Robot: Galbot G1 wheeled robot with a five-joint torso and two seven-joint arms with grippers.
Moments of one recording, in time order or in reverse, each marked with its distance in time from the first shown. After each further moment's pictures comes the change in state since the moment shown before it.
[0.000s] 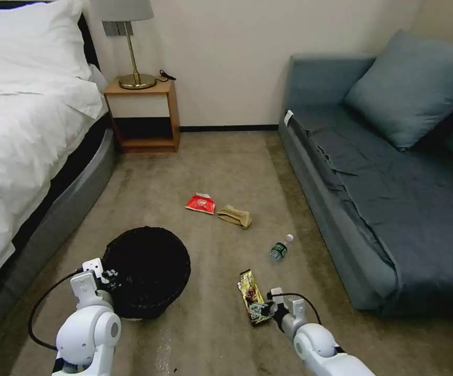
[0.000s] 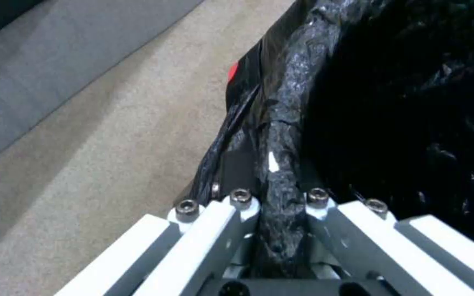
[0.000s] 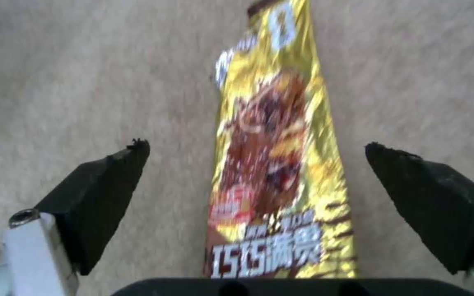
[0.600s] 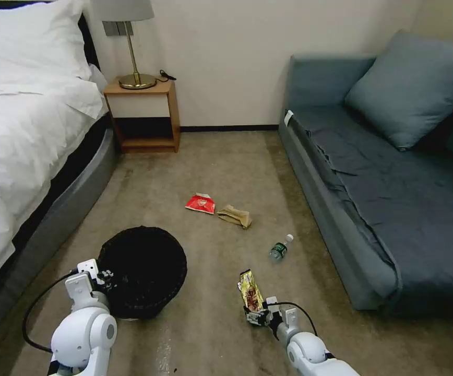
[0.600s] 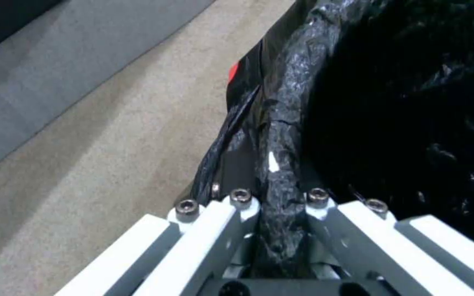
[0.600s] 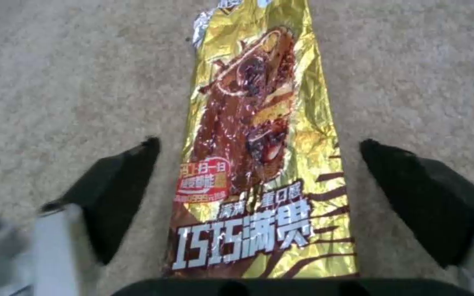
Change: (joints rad) left arm -0.001 0.007 -0.010 0.001 -0.005 -0.009 0.001; right arm 0.019 0.033 -0.006 -0.105 -0.061 0.073 0.001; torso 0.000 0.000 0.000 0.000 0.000
